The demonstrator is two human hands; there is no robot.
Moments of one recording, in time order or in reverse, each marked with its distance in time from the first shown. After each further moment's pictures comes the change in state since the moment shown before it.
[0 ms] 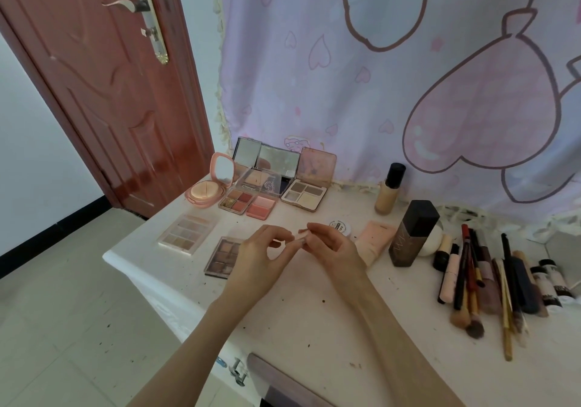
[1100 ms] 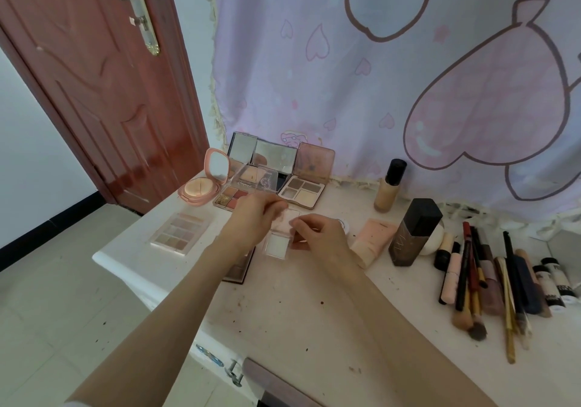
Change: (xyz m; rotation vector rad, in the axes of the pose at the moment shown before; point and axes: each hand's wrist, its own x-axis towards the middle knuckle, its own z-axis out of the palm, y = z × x) left_hand 0.068 -0.005 -0.012 0.177 -0.227 -0.109; right_hand 0.029 -0.013 0.019 -0.252 0.049 0.025
